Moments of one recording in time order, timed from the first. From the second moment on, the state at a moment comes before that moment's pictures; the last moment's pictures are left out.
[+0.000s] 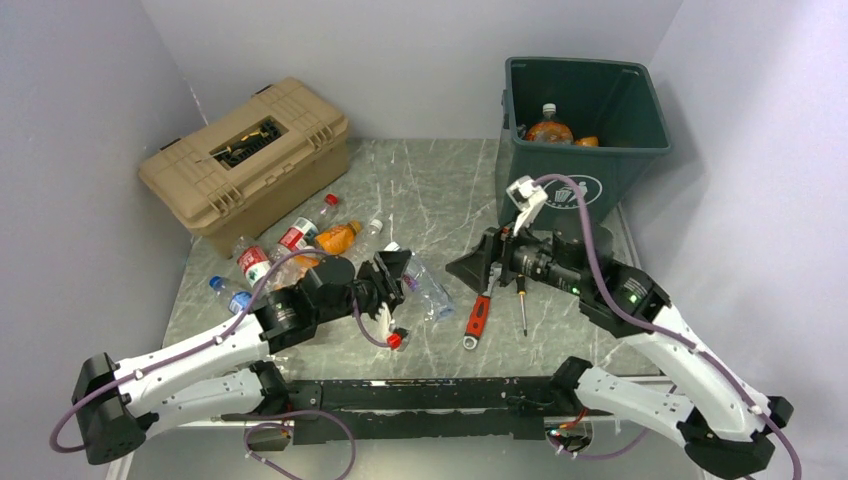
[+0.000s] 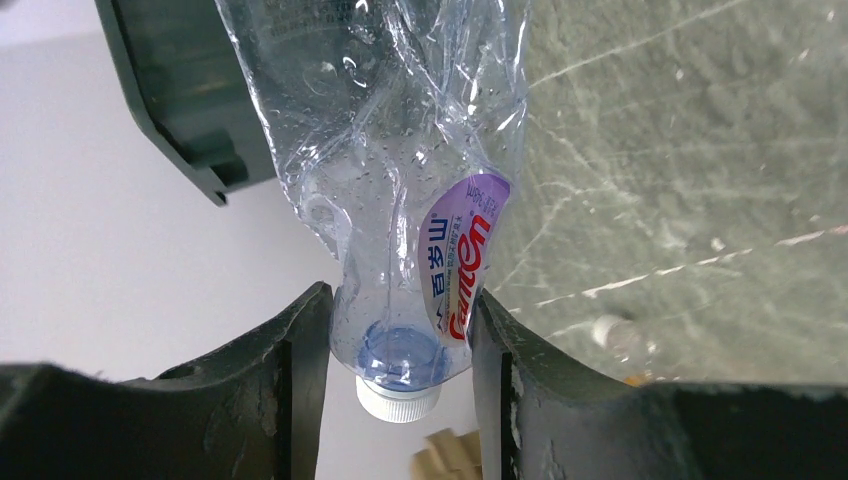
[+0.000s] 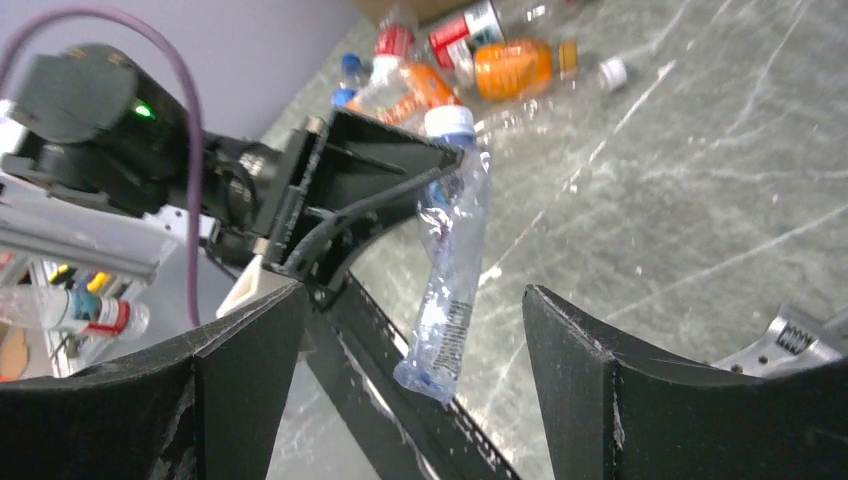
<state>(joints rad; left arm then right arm) -0.97 0.91 0.67 -0.12 0.10 1.56 0.80 0.81 1.13 -0.56 -0.14 0.45</state>
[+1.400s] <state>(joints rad) -1.01 0.90 0.74 -0.28 0.02 1.82 0.80 1.17 0.91 -0.31 -0.49 0.57</state>
